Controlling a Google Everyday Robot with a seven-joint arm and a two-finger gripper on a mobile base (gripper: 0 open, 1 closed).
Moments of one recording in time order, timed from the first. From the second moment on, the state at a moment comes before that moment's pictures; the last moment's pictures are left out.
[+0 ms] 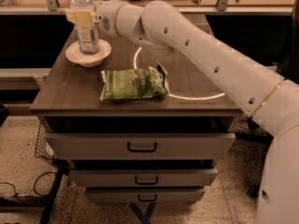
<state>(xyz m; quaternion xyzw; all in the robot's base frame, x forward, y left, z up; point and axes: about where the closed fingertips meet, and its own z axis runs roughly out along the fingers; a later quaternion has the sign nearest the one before) 0.733 0.173 1.005 -0.33 0.62 0.36 0.62</state>
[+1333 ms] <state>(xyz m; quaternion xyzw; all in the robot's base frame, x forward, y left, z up) 0.773 0.189 0.981 -0.38 0.59 0.36 0.62</state>
